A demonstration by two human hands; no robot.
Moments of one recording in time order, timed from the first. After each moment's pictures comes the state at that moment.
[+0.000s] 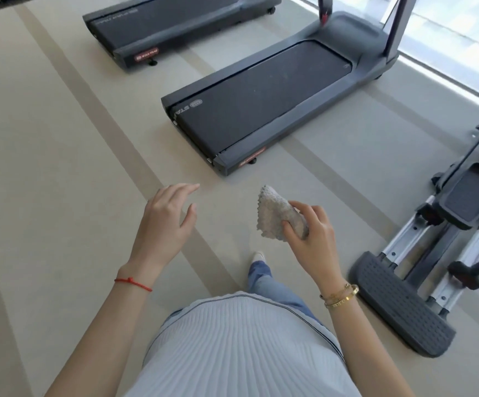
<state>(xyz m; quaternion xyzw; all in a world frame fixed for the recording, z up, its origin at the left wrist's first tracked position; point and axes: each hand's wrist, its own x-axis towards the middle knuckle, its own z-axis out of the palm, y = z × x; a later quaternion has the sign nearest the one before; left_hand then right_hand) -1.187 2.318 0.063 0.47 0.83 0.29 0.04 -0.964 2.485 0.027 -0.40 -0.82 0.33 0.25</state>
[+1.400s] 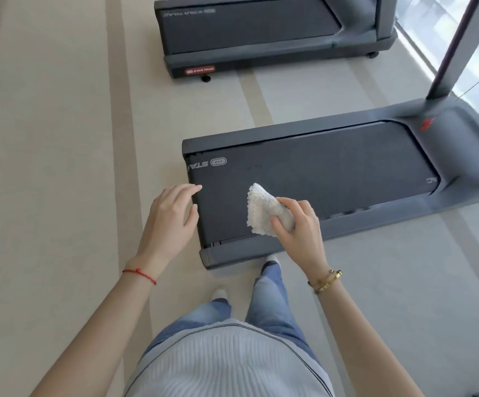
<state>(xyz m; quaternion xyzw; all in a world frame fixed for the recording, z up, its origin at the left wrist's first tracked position) -1.572 2.867 0.041 0.27 0.92 0.29 0.03 -1.453 3.102 0.022 -0.24 -0.90 0.35 0.10</state>
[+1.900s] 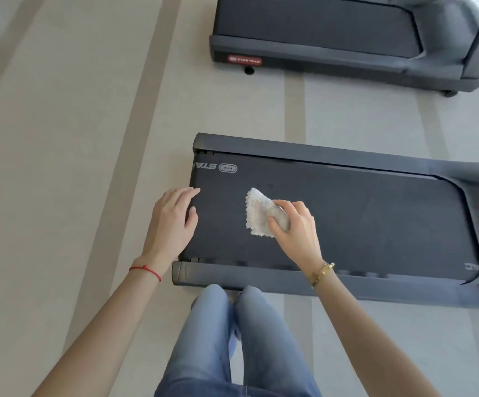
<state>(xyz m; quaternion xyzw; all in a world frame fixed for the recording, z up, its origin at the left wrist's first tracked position) -1.668 3.002 -0.089 0.11 0.95 0.27 0.00 -1.627 3.266 -0.097 -0.10 -0.95 0.31 -0.01</state>
